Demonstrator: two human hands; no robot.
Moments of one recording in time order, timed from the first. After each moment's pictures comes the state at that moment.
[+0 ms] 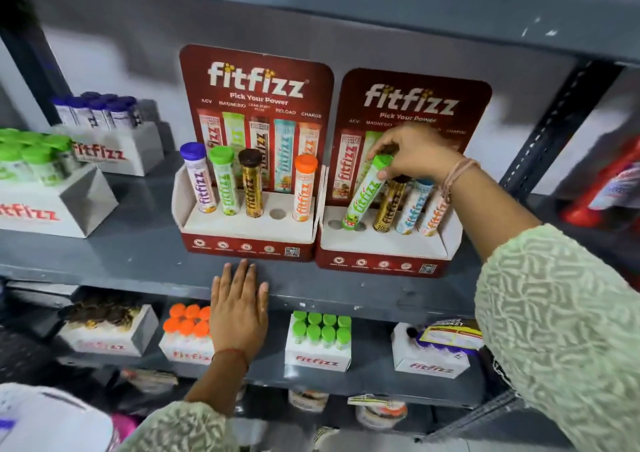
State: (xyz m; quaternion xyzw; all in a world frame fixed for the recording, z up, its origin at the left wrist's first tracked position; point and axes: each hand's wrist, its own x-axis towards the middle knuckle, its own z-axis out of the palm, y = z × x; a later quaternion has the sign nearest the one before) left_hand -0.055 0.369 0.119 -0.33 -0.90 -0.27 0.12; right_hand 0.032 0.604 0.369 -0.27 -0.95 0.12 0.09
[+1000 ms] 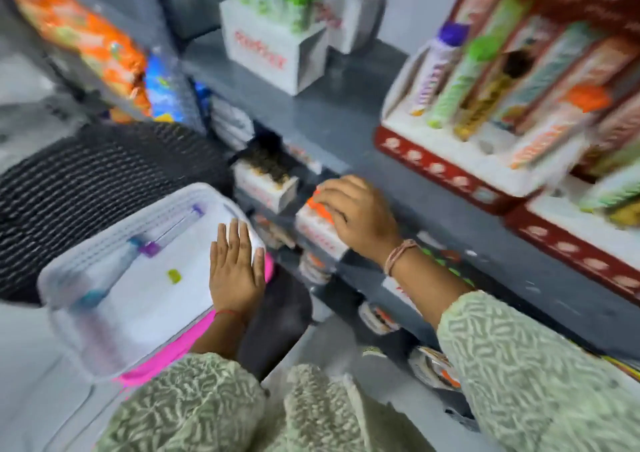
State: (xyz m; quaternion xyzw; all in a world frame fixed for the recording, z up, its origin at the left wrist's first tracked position) left_hand -0.041 0.155 0.040 -0.07 -0.96 -0.26 0.10; right_hand -0.053 0.352 0.168 0.20 -0.94 0.20 0.18
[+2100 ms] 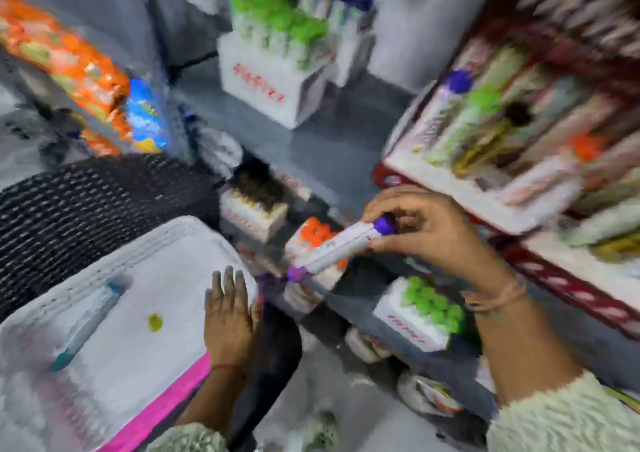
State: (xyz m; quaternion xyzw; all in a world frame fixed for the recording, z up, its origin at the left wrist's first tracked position) left_hand -0.042 0.136 0.021 -0.06 -0.96 -0.27 0.06; right_hand -0.049 0.368 0.253 0.08 -0.90 0.44 -0.02
